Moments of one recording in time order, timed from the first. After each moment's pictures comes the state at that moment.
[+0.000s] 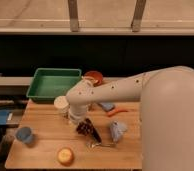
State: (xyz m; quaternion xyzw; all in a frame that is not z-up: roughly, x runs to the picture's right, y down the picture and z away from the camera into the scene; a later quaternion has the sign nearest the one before) arm -0.089 0.181 0.762 -0.38 0.03 0.32 0.87
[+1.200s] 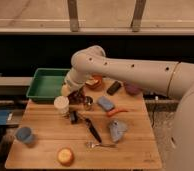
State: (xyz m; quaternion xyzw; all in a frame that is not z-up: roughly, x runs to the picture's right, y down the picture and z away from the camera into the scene) arm -0.123 0.004 0.704 -0.31 -0.12 0.40 0.86
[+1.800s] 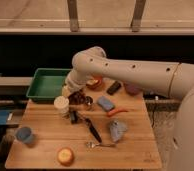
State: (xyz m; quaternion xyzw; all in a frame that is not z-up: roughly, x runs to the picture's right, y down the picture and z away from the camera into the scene) arm -0.113 0.017 0.706 -0.31 -0.11 0.41 0.85
